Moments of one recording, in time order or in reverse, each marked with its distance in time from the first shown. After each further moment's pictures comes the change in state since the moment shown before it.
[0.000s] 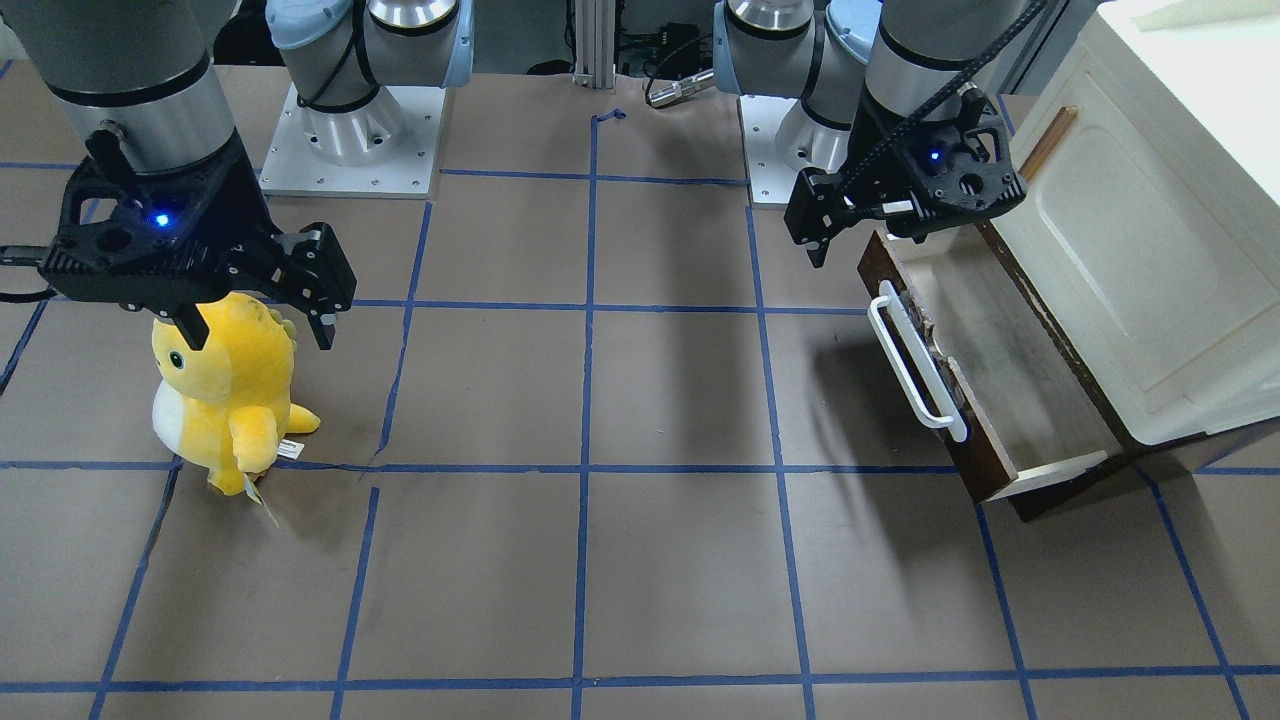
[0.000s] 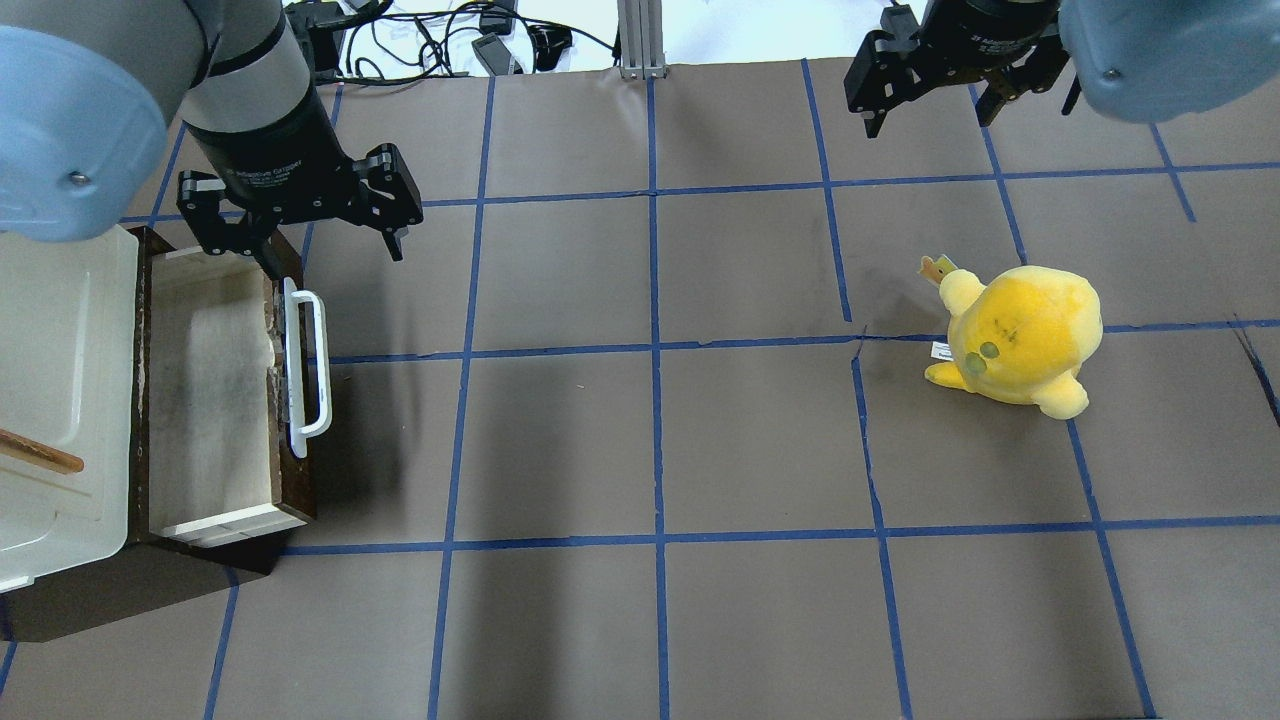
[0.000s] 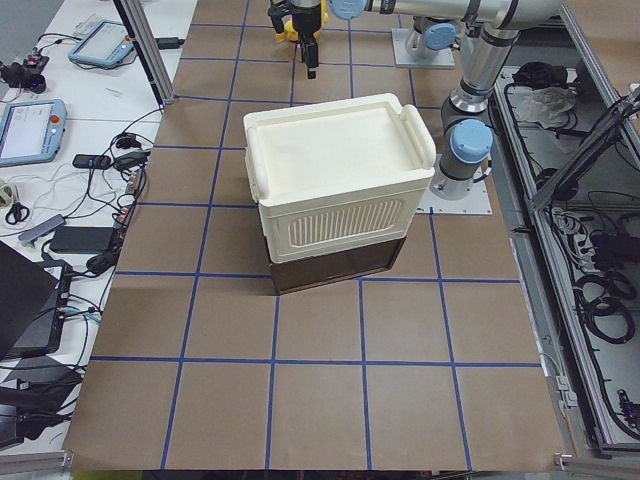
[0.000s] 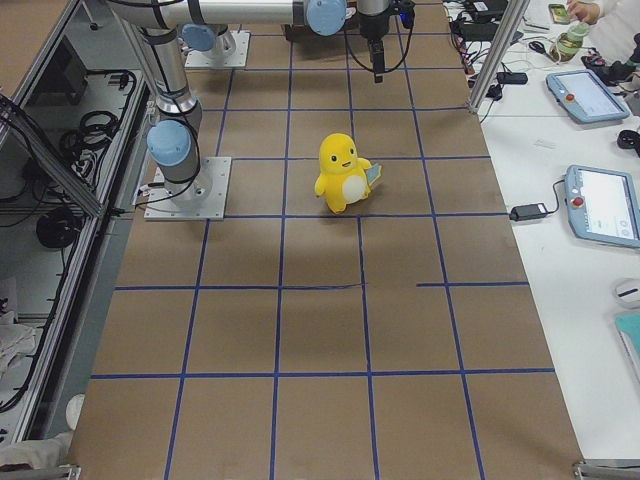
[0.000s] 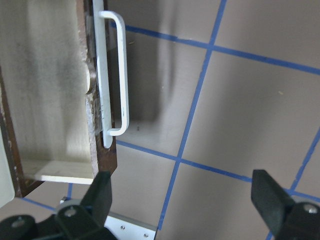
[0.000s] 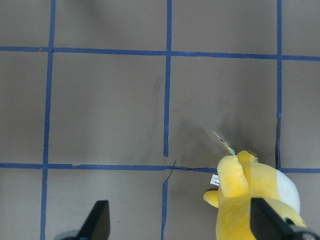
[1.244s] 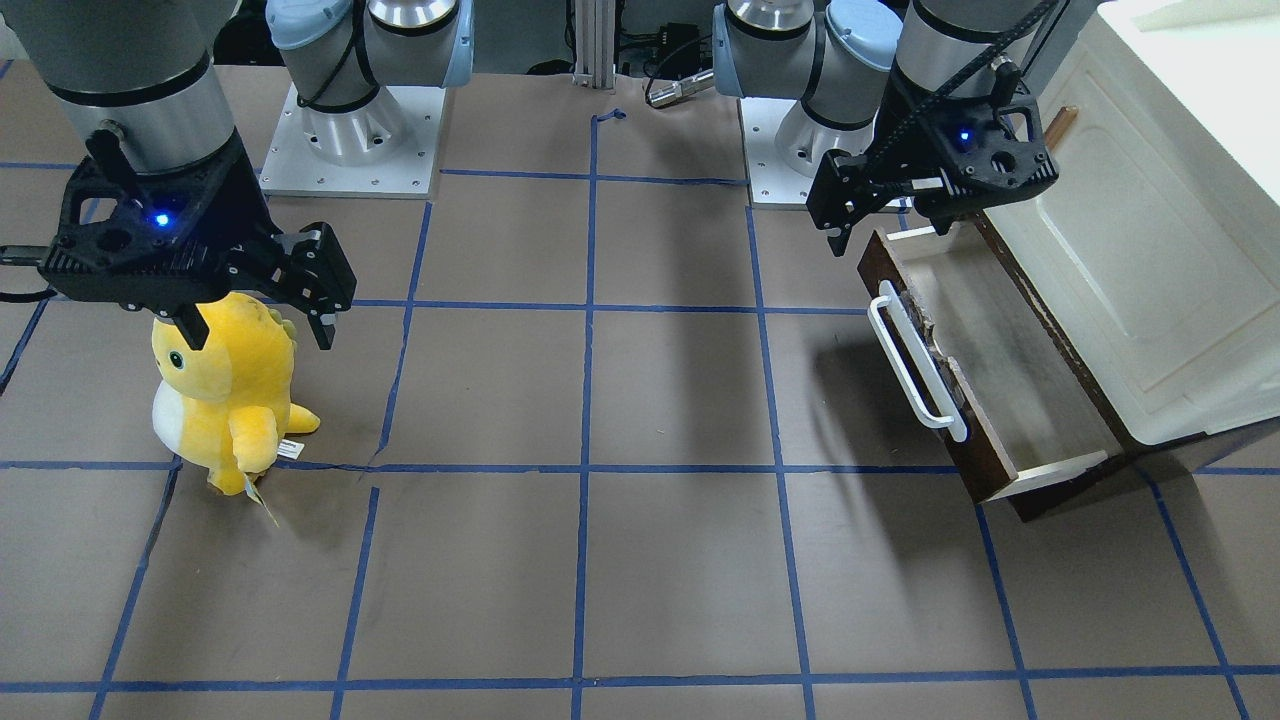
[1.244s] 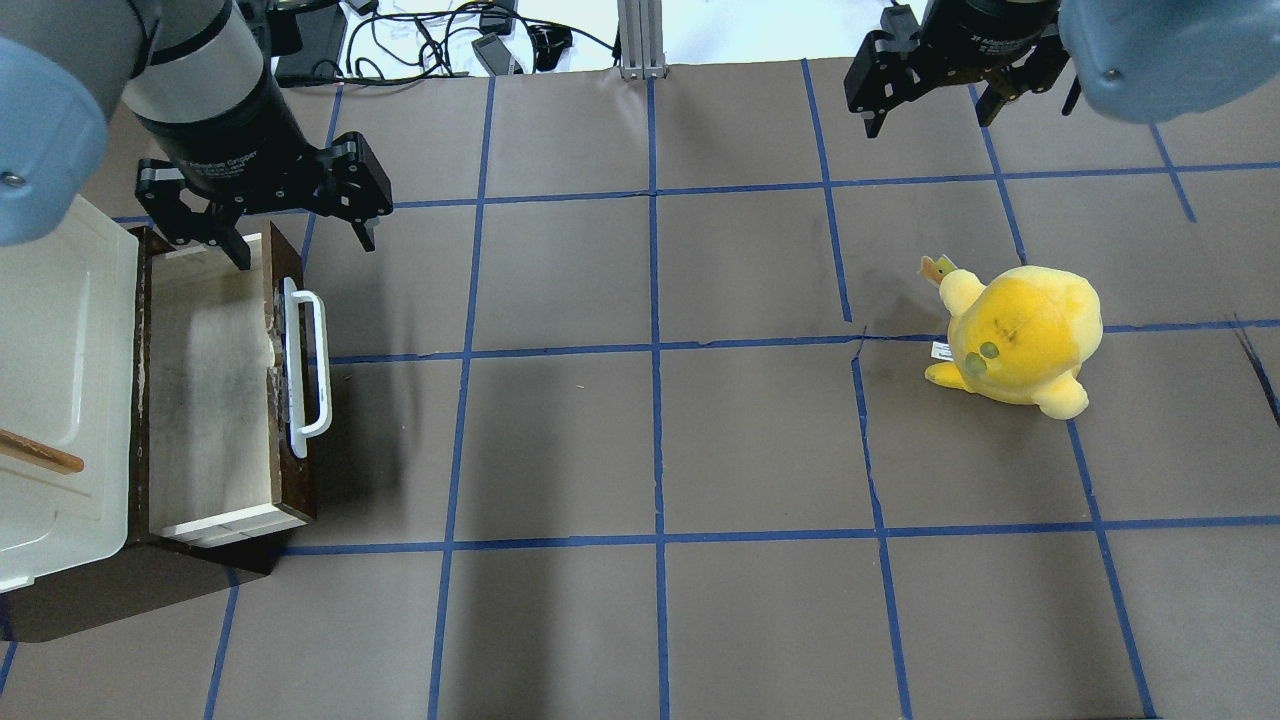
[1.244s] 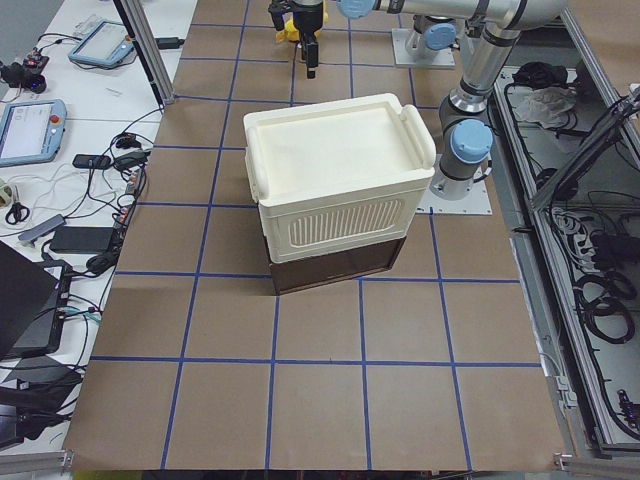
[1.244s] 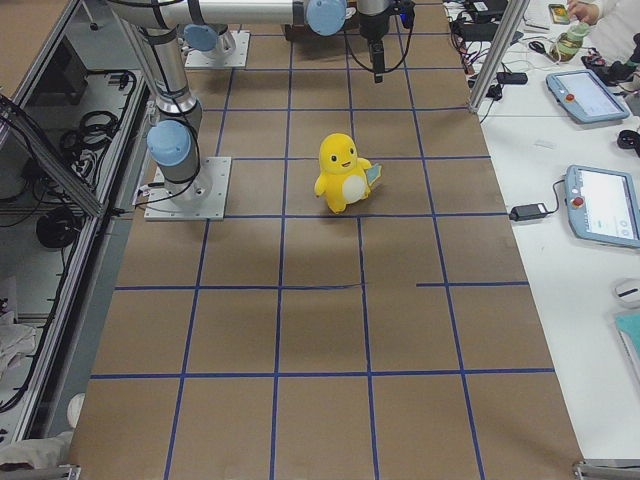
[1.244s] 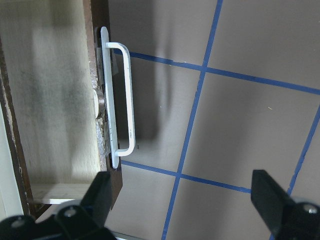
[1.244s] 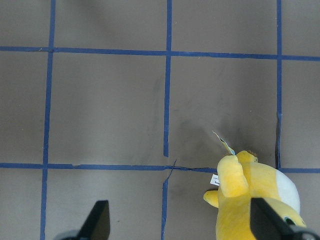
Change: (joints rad) left arm 0.032 0.026 -0.004 0.002 -0.007 0.060; right arm 0.000 0.000 0.000 0.000 -0.001 0.000
